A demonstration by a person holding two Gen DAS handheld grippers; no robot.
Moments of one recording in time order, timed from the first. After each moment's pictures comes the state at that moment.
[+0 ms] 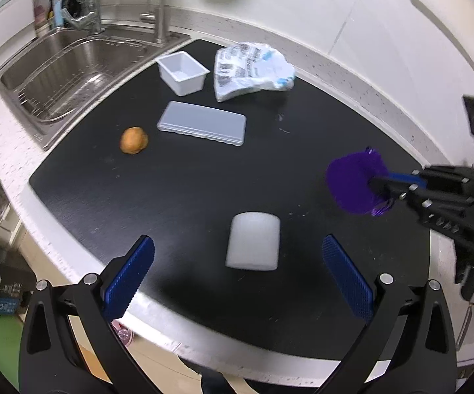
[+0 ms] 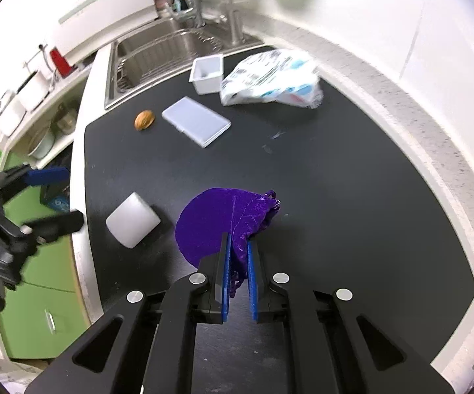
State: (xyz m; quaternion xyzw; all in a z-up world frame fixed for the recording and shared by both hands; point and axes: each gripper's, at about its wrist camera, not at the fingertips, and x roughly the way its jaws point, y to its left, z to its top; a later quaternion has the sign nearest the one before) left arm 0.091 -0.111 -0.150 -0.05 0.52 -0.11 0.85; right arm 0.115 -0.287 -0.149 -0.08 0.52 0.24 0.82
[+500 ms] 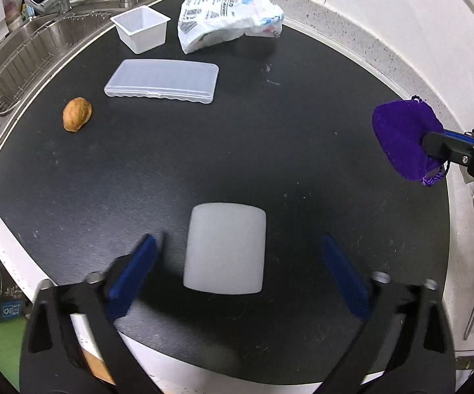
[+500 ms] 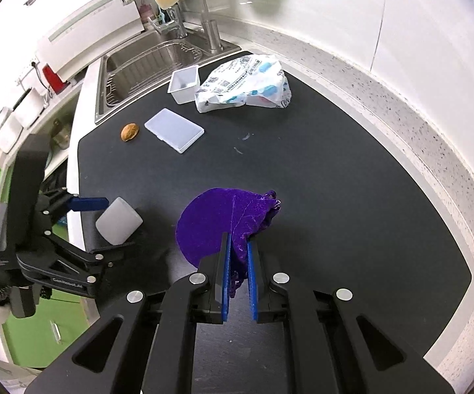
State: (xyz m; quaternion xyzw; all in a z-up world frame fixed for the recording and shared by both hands) left arm 0.118 -0.148 -0.207 -0.02 0.57 -0.12 0.81; right arm 0.120 -0.319 -0.148 -0.06 0.52 0.23 0.82
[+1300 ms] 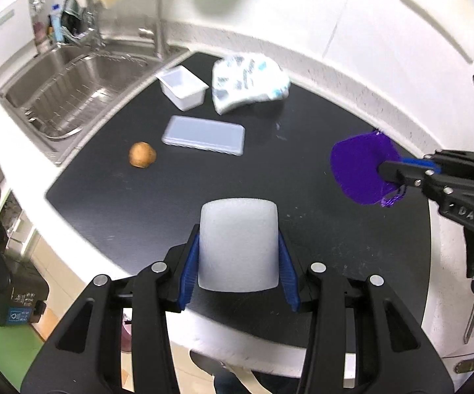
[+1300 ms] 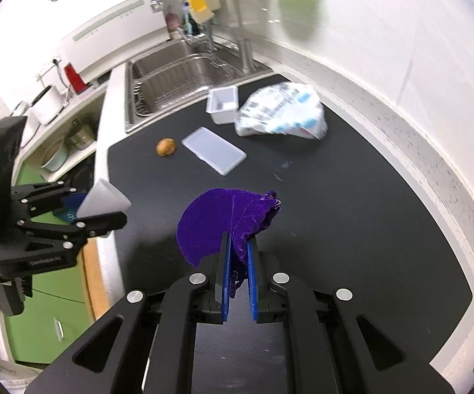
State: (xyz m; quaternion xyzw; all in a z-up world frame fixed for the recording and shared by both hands) left arm 0.075 -0.105 -0.123 -0.02 0.50 -0.09 0.86; right arm 0.103 -0.269 -0.111 -0.07 0.48 0.28 0.83
